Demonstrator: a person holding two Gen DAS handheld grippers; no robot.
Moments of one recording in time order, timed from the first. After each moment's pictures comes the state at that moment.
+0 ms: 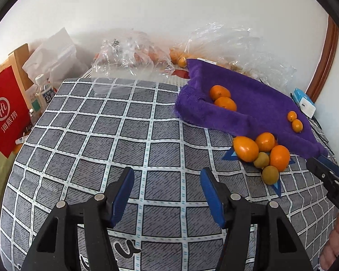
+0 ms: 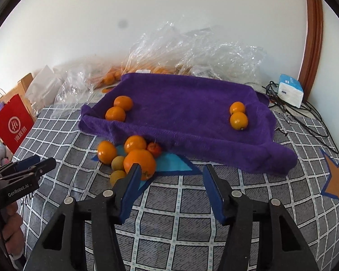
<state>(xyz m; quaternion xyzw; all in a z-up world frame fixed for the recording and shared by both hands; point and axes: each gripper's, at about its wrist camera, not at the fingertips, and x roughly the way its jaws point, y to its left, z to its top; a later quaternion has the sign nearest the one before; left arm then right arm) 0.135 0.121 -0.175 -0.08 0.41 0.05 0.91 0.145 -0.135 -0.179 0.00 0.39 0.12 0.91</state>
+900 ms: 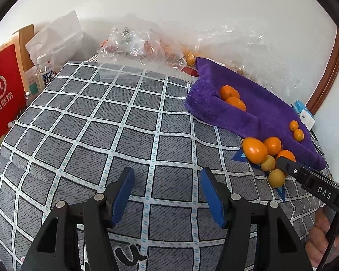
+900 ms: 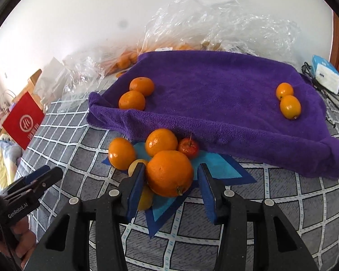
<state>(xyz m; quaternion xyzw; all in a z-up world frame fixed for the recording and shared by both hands) 0.136 0.139 -0.196 -0.13 0.40 0.04 0.90 0.190 -0.105 -0.217 0.05 0.44 0.19 0.88</state>
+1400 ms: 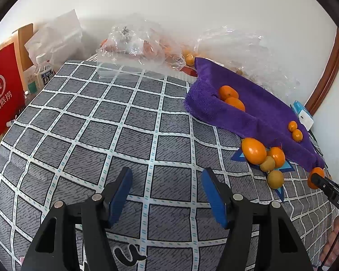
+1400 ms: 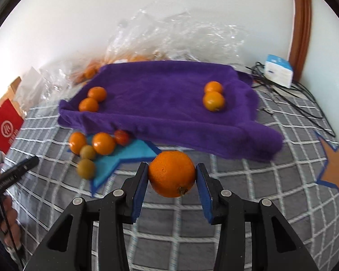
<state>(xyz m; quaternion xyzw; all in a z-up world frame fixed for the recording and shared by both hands) 0.136 0.140 -0.196 -0.13 0.40 0.04 0.90 0.154 -0.182 -0.198 0.02 0.43 0.09 0.90</state>
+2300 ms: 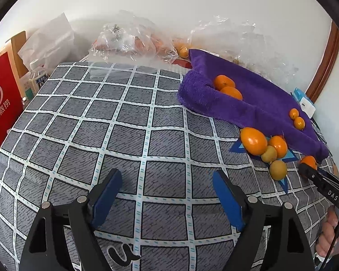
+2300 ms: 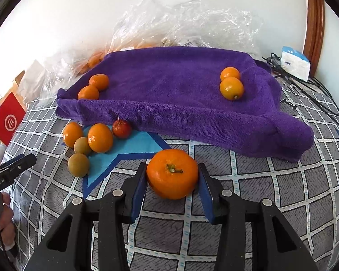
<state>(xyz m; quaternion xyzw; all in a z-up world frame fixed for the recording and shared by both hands) 0.141 0.126 -0.201 -0.09 0.42 0.03 0.90 0.171 -0.173 -0.227 0.03 0.44 0.12 0.89</state>
